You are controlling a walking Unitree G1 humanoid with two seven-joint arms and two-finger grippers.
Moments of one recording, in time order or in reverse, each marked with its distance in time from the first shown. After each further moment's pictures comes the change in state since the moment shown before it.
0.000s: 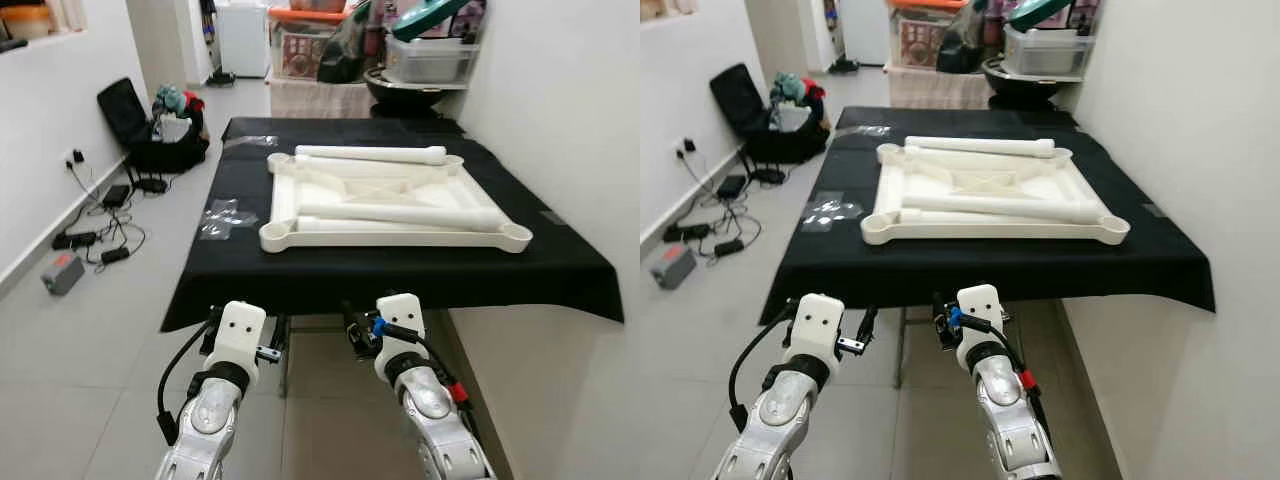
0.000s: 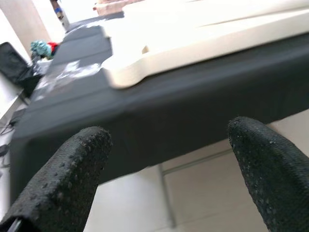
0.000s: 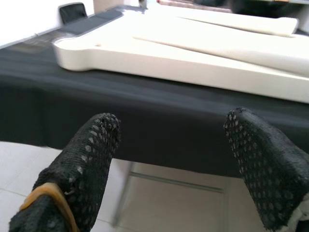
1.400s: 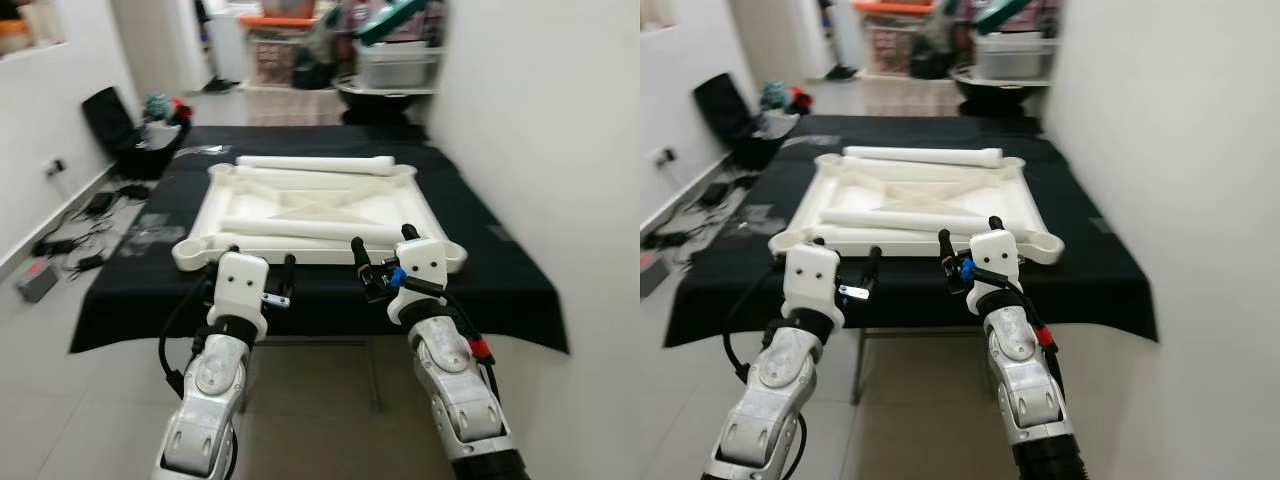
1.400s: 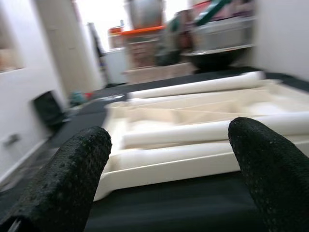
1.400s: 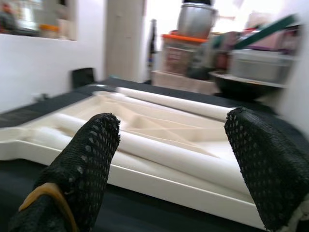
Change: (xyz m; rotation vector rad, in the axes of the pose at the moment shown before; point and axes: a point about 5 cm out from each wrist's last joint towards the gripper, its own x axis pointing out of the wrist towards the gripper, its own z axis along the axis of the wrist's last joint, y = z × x) left arm 0.011 0.024 0.072 0.000 -0.263 0.121; right arm 0.018 -0.001 0.082 0.004 -0.308 0.019
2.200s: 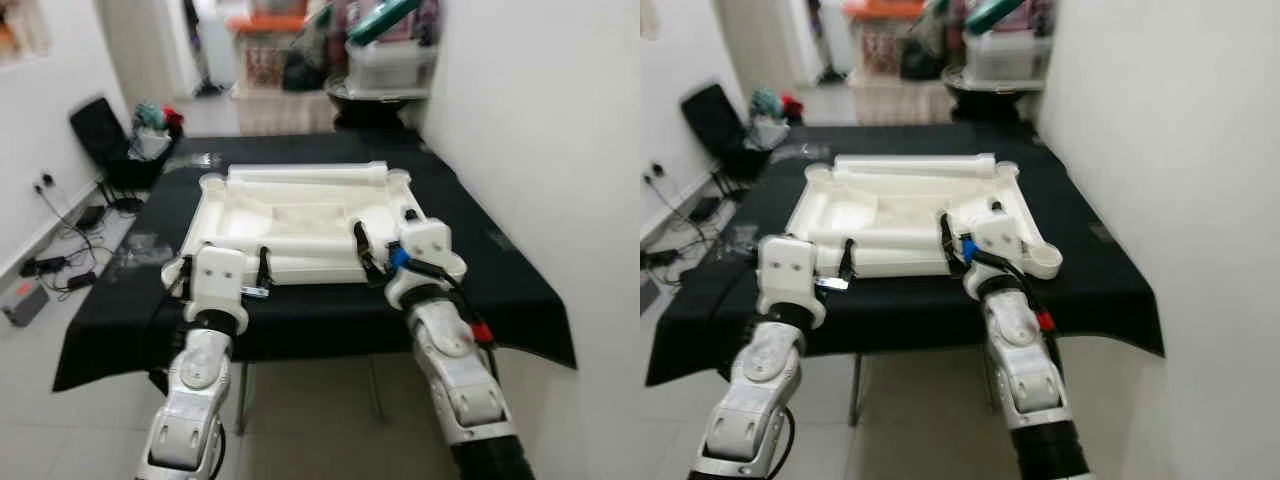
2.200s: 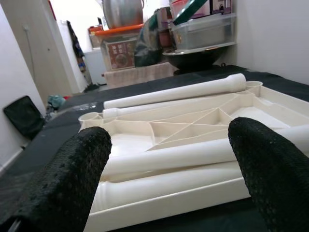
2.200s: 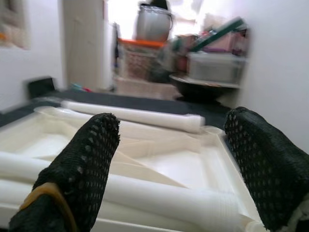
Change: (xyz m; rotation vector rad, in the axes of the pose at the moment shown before) left arm 0.003 -0.003 0.002 -0.005 0.019 -0.007; right arm 0.006 -0.027 0.009 -0.021 -0.014 -0.105
